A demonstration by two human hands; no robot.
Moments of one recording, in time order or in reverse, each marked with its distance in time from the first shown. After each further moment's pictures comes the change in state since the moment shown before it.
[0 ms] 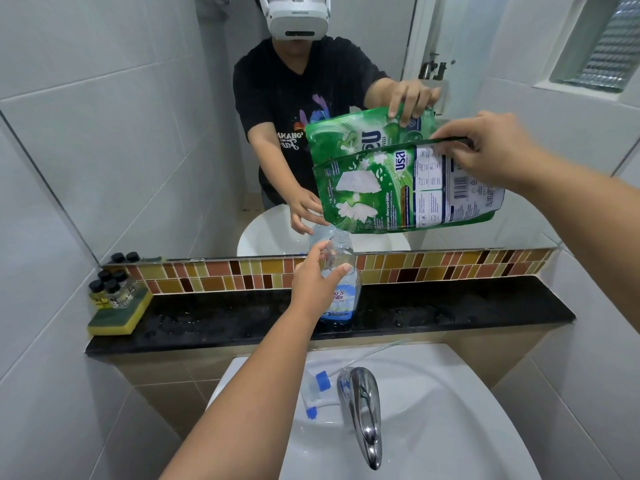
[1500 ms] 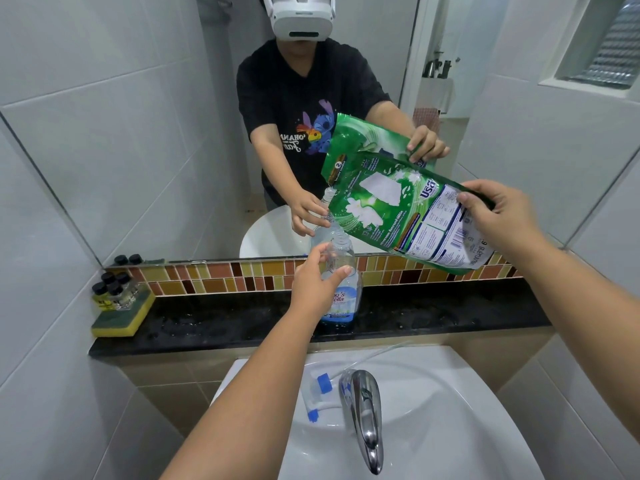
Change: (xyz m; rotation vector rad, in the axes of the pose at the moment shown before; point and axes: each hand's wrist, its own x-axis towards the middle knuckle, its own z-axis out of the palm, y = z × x) left_hand -0.001 0.007 0.000 0.024 0.015 -0.039; right_hand -0.069 0.042 0.080 0.606 0.228 0.378
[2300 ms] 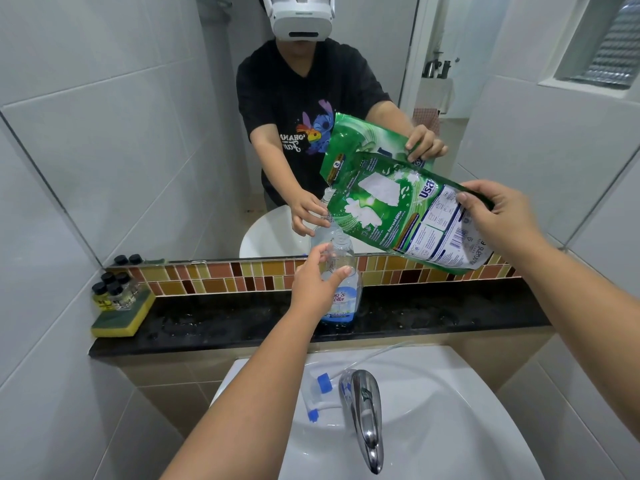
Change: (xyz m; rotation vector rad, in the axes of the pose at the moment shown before) left_hand 0.001 -0.001 0.001 -0.003 0.004 -0.012; right_hand -0.003 -0.004 0.000 -0.013 -0.027 0.011
